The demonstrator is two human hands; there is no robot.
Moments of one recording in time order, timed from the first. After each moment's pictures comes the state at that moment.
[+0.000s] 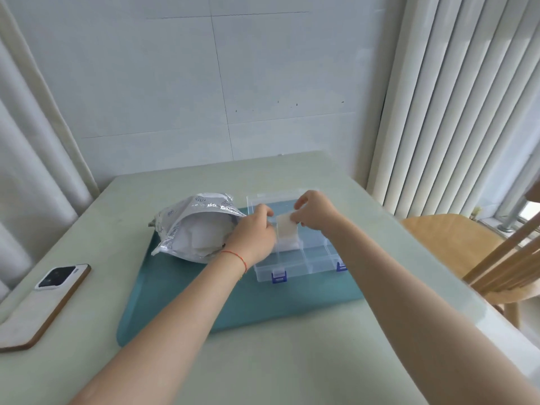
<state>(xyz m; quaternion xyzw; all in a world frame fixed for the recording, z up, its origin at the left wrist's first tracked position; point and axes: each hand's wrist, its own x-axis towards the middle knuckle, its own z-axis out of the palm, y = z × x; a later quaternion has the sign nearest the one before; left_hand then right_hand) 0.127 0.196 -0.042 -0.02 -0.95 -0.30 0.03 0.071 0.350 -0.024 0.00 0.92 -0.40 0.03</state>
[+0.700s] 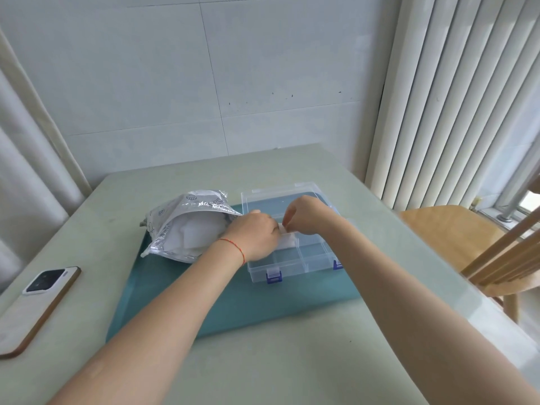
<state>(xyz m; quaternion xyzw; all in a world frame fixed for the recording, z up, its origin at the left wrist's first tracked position) 0.107 0.205 -0.039 -0.13 -0.99 -0.09 -0.02 0.062 0.347 -0.037 -0.06 0.97 -0.22 0.09</state>
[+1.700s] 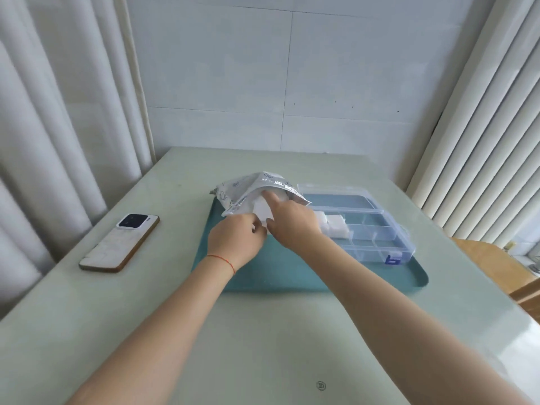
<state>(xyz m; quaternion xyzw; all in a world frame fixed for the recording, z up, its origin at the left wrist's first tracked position) 0.207 0.086 -0.058 0.08 -0.96 -0.24 0.16 0.150 0.206 -0.038 -0.24 0.96 -0.09 -0.08</state>
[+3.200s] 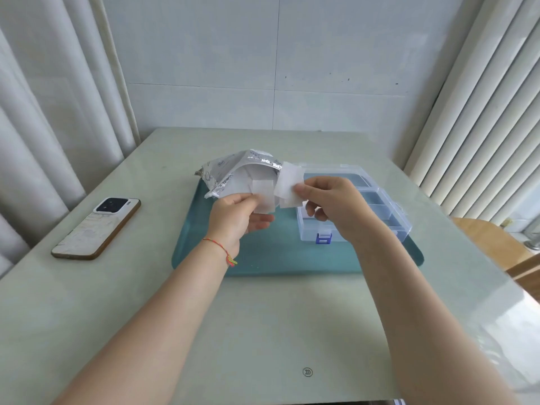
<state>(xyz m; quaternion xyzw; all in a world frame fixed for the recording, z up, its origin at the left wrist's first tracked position) 0.204 0.119 -0.058 0.15 -0.61 -0.77 0.10 0.161 0.292 -0.027 -0.13 0.78 -0.61 0.05</state>
